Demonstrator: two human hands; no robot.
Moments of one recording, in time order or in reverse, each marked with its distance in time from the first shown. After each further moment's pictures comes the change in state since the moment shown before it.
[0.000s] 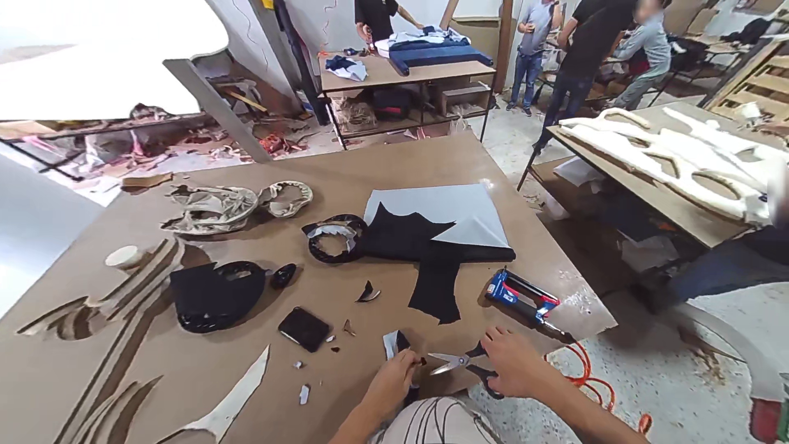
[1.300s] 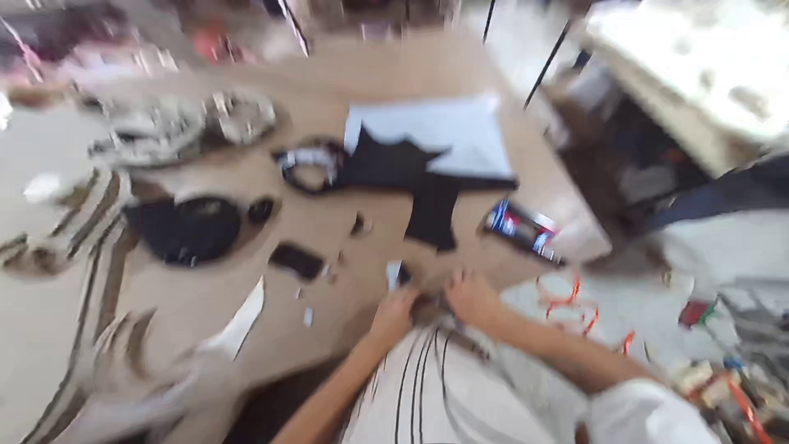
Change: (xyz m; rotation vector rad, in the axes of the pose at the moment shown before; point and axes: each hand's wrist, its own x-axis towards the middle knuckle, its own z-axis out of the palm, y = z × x) left_hand -0.011 0.028 0.002 0.201 0.000 -0.024; right_hand 0.023 -0.083 0.004 -0.073 0.068 0.014
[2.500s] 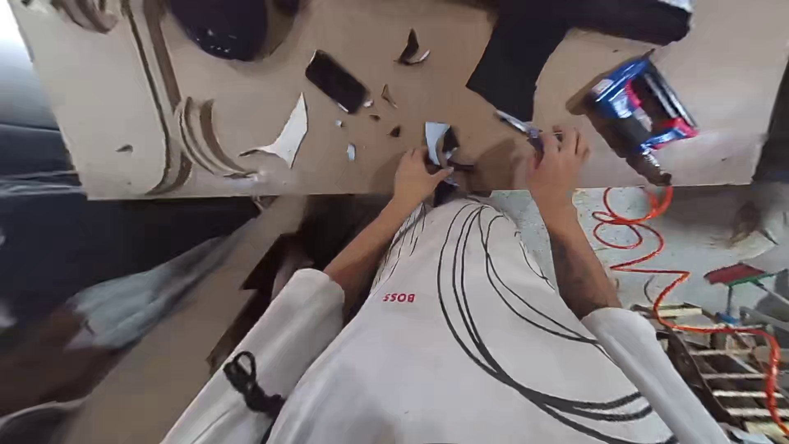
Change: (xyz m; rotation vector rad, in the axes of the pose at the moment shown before) left_hand -0.034 -0.040 0.032 -0.268 0.088 -0.698; right_hand 0.028 0.054 0.112 0.313 0.494 0.144
